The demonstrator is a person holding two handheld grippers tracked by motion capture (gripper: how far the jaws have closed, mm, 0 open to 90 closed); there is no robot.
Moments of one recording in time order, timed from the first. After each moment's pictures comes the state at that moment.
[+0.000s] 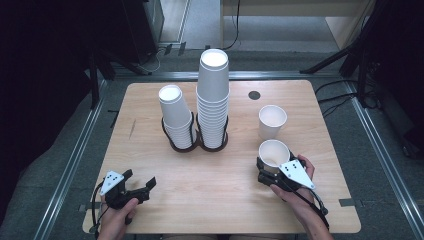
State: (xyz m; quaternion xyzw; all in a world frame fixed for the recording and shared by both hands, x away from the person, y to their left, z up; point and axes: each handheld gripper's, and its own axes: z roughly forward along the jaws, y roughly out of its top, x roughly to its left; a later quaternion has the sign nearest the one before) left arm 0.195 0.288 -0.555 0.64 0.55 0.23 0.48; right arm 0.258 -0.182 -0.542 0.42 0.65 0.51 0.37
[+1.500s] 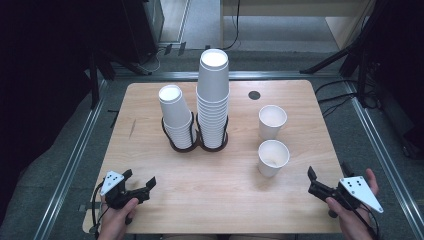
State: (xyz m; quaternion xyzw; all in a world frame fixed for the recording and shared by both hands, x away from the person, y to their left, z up) left arm 0.195 0.287 -0.555 0.64 0.55 0.24 0.47; right arm 0.217 -0.309 -0.529 0.50 0.59 0.48 0.42
